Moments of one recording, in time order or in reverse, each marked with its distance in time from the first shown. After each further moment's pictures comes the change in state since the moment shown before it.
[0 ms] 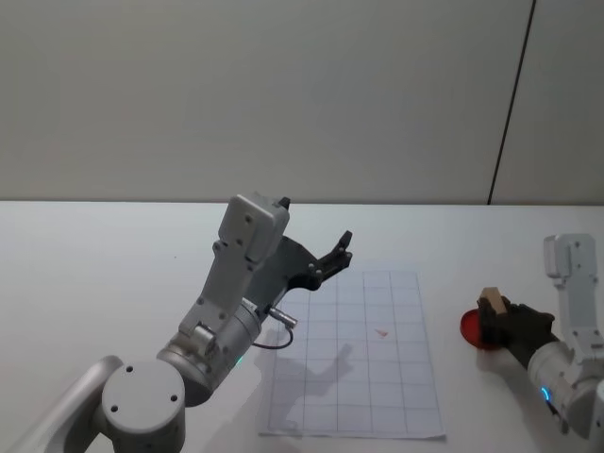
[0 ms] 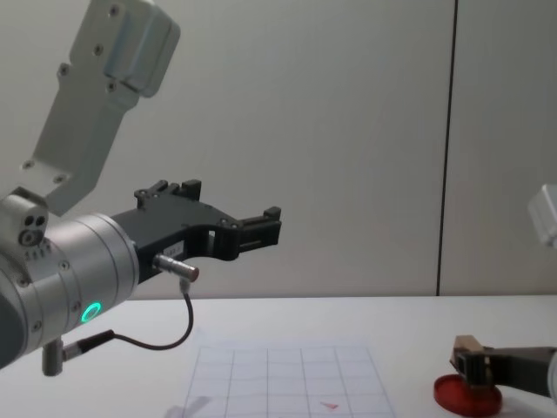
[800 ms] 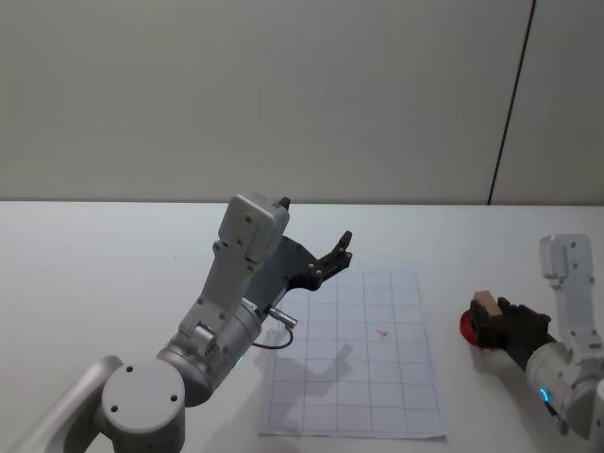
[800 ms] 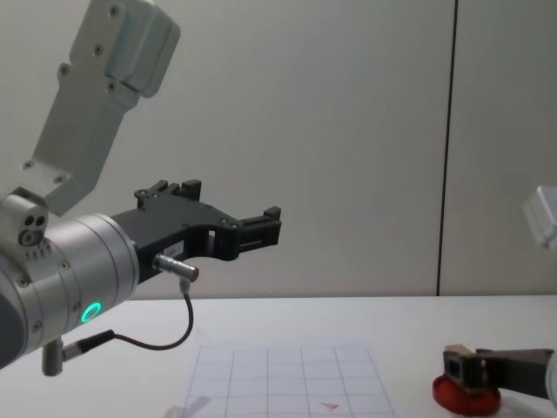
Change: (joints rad) left arm 0.000 0.000 0.000 0.000 0.000 0.000 0.000; right arm 0.000 0.000 0.001 -0.003 -0.008 0.016 0.025
